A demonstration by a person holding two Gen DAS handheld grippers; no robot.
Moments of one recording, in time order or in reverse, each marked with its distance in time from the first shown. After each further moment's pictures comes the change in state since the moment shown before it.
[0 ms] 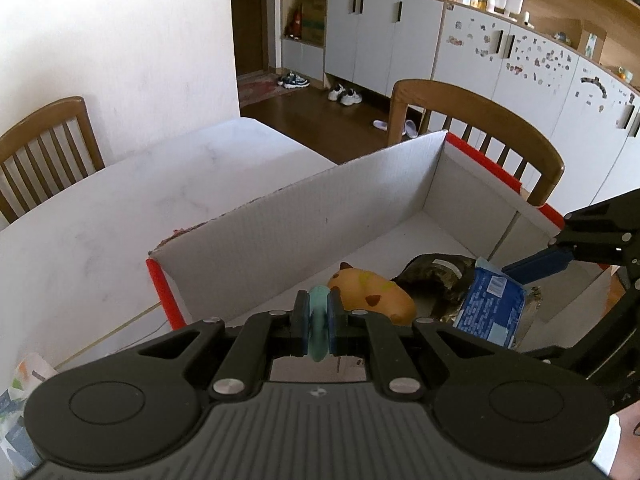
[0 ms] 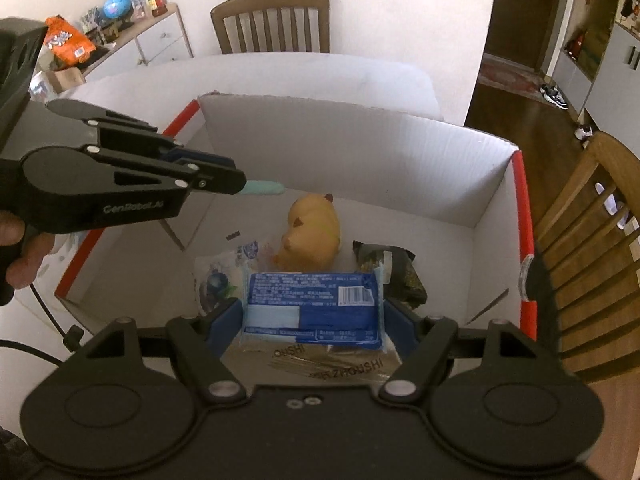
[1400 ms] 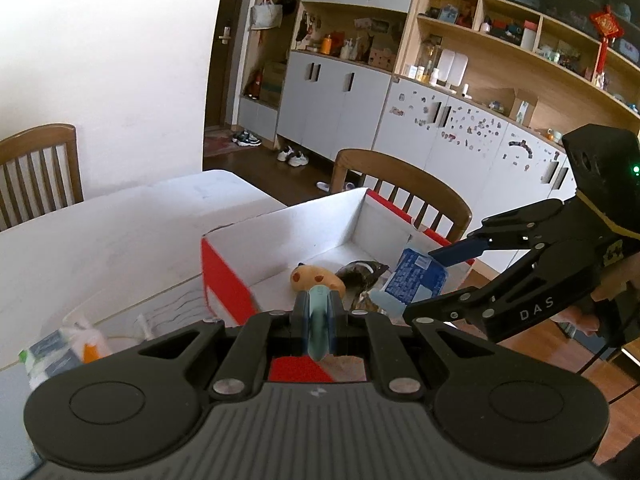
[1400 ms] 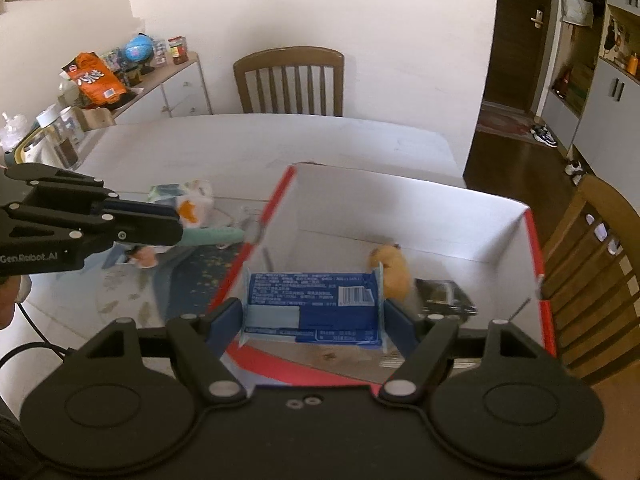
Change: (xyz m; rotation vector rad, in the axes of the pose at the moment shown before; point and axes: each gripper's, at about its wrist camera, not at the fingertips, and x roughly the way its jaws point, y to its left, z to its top) left arm -0.149 0.047 -0.064 -0.032 -0.207 -0.206; right arm -0.070 0.086 -0.005 0.021 -0.169 -0.027
